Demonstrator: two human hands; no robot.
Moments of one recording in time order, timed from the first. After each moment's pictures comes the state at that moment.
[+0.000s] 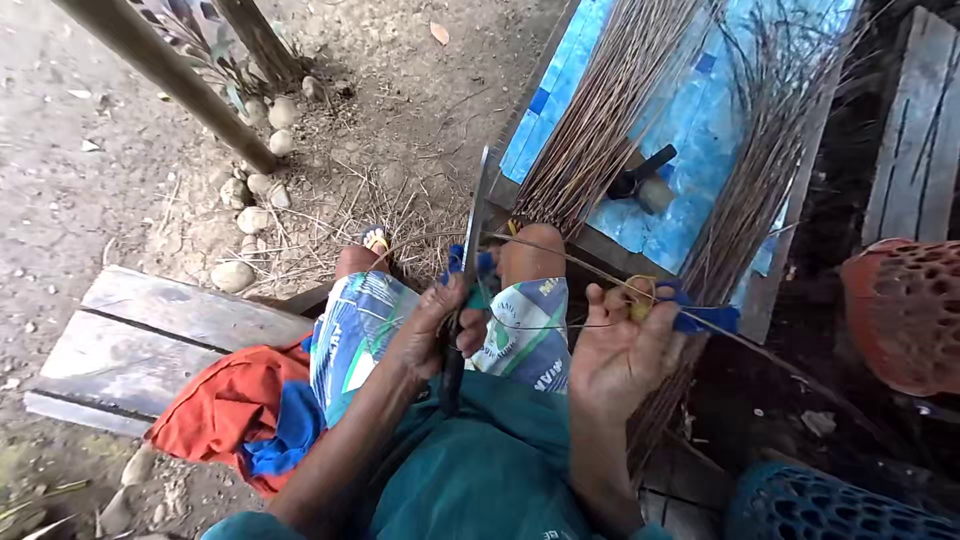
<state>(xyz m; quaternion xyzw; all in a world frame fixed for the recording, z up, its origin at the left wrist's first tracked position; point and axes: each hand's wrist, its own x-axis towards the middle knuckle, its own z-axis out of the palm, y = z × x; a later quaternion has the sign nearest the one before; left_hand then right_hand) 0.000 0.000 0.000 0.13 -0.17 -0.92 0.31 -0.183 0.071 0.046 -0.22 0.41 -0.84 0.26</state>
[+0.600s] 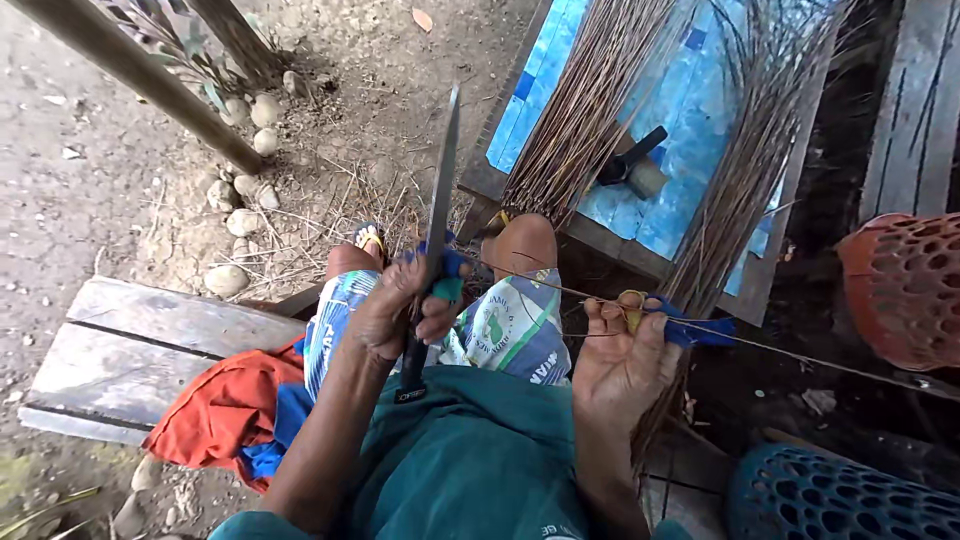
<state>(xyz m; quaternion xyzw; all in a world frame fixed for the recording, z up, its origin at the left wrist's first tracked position) 0.023 -0.028 0.002 0.09 -0.23 -0.92 0.29 -0.190 0.096 0.038 -0.18 0.44 -0.85 0.23</state>
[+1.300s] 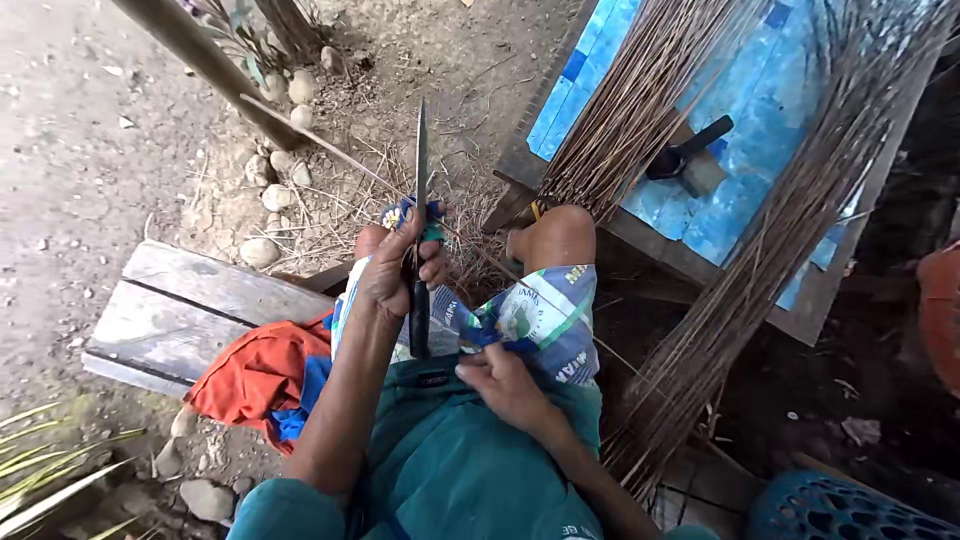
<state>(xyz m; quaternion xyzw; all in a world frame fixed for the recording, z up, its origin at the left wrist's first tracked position) 0.042 -0.056 -0.023 0.27 -0.18 -0.86 0.39 -0.120 0.116 -0.007 -0.48 0.63 -0.19 0.58</state>
